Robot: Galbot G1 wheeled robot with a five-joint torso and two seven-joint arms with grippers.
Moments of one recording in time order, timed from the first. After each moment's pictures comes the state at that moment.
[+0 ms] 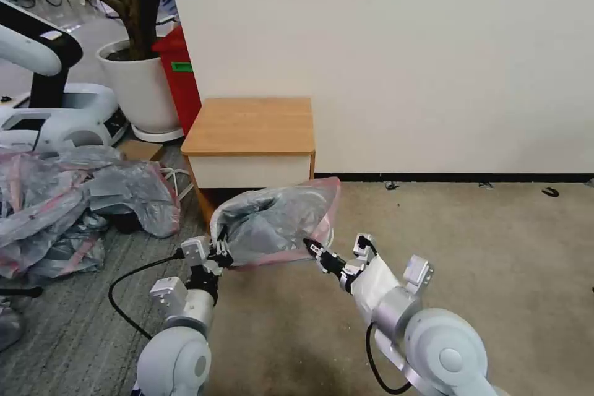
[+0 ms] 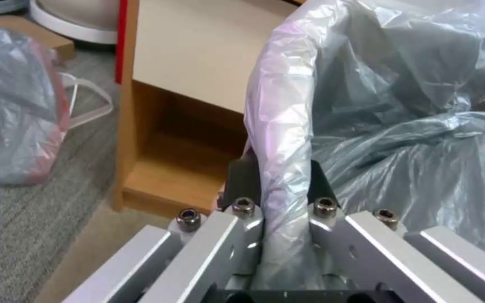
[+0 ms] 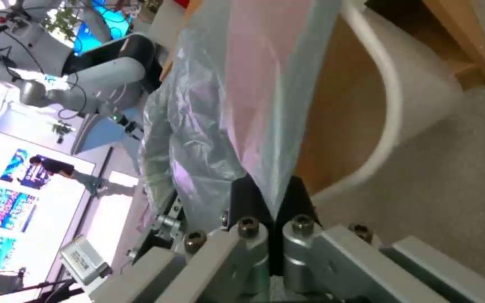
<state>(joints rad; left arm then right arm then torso) 1.52 -1.42 -0.46 -2.14 -0.47 0.24 -0.22 -1.36 1.15 0.16 2.29 1.32 -0.39 0.45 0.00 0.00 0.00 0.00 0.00</state>
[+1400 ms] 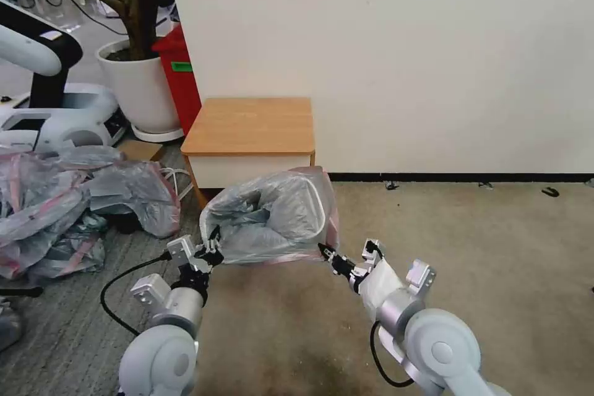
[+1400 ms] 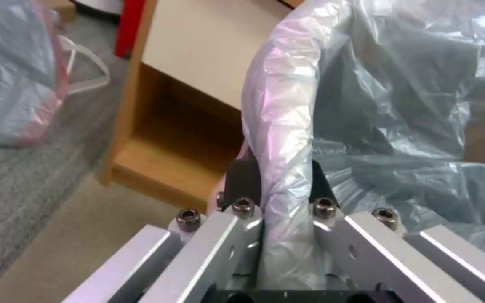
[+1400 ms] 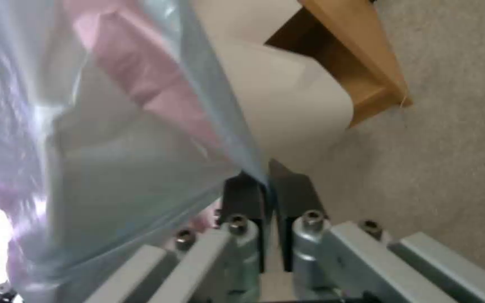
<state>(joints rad) 1.56 -1.41 -0.51 -2.23 -0.68 0.31 -0.27 -1.37 1.16 0.19 2.17 1.26 -0.34 0.43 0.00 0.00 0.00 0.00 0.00</state>
